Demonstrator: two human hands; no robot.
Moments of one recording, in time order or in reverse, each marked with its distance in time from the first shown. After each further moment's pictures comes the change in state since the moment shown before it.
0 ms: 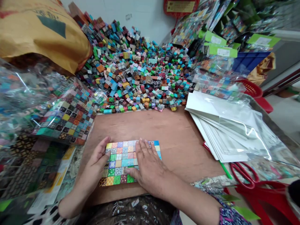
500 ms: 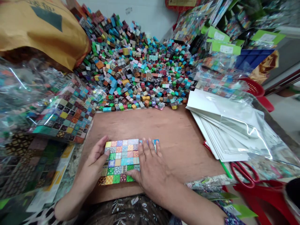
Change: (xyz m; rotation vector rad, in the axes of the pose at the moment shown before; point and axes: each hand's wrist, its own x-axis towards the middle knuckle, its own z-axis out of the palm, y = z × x) left_hand -0.007 0.008 0.003 -0.107 0.010 -0.050; right_hand -0.008 -0.002 0.002 -0.243 0.103 0.000
